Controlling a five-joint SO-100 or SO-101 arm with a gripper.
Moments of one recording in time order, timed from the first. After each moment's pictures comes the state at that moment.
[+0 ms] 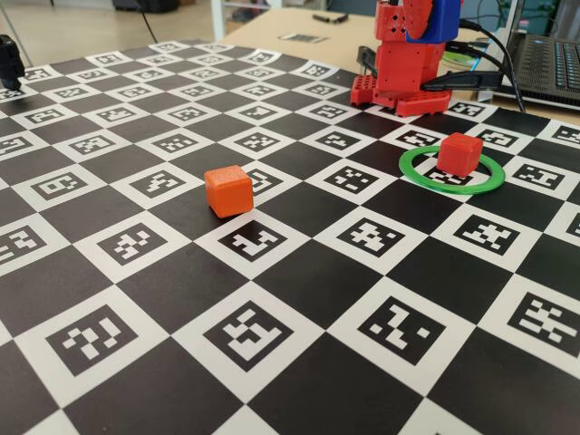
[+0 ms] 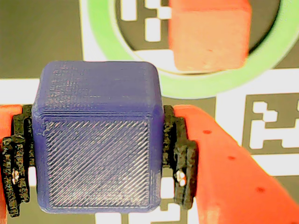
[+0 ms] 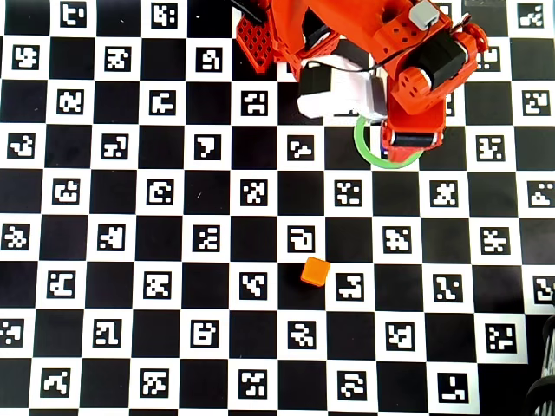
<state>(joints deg) -38.4 107.4 95.3 100.0 40.7</state>
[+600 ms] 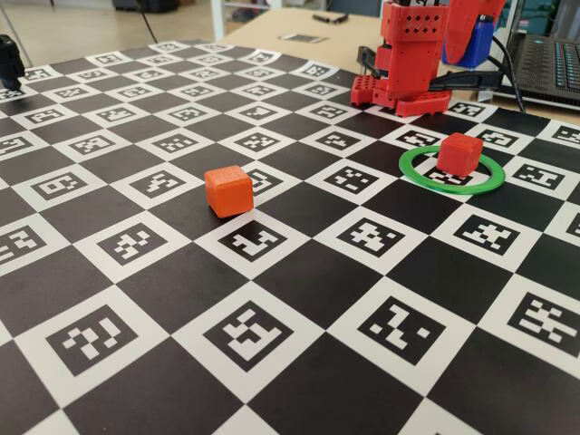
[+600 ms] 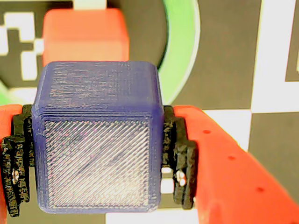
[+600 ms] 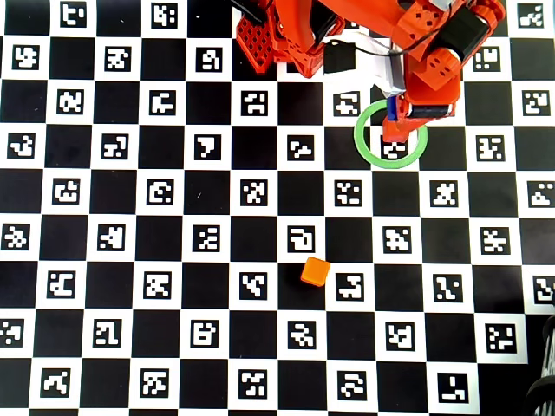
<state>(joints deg) -48.9 108.6 109.2 93.8 47.8</state>
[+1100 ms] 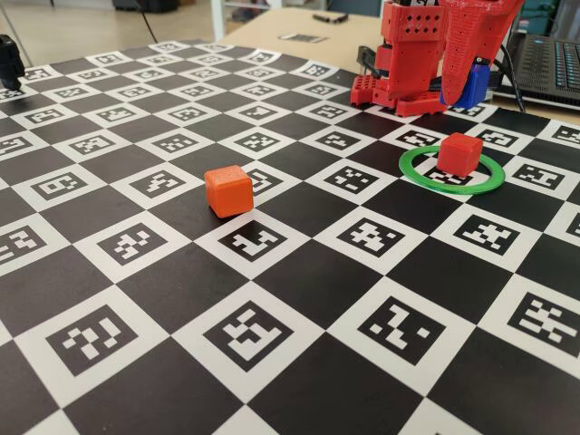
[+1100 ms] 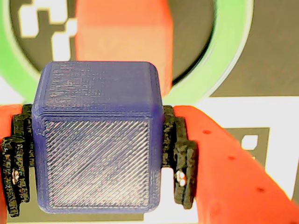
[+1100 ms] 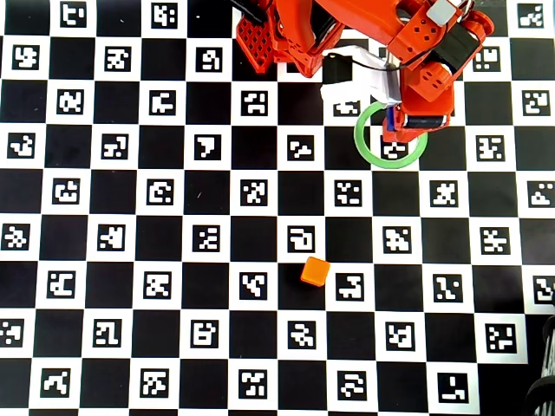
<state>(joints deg) -49.6 108.6 115.8 81.7 49.2</state>
